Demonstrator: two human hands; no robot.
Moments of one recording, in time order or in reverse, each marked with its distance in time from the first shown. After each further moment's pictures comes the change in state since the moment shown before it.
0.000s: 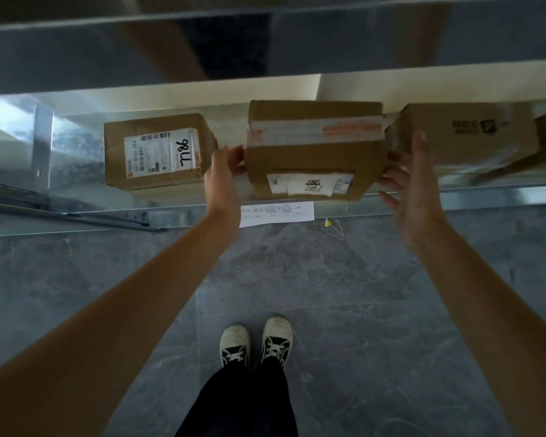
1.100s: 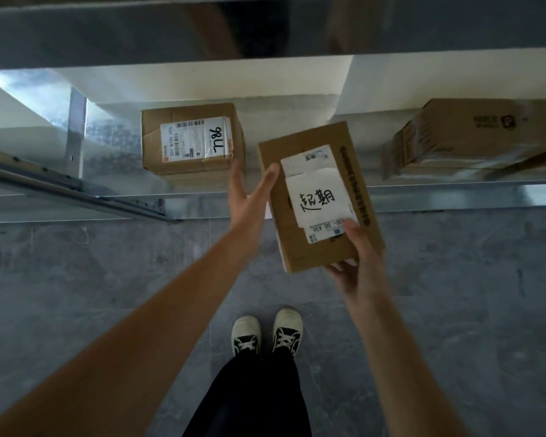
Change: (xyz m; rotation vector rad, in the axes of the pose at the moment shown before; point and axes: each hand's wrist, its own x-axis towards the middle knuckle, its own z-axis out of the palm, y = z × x) left_hand -0.025 -0.031 -0.047 0.114 -0.121 -0.120; right_hand -0.113 0.097 0.053 0.499 -0.107 0.204
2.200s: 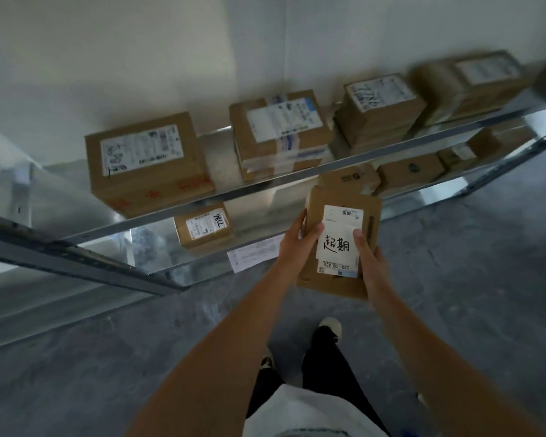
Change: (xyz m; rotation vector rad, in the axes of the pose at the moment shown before) left_hand -0.233 0.134 0.031 0.407 -0.516 0.192; right_hand -0.234 -0.132 0.010 -0.379 0.396 -0.242
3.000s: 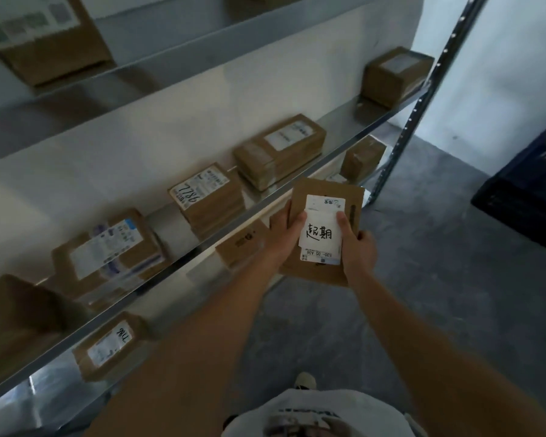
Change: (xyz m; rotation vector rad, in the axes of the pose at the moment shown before) left_hand 0.074 0.164 0.265 0.351 -0.306 0.223; right_hand 0.108 -0.115 -0.238 0.256 0.443 -0.036
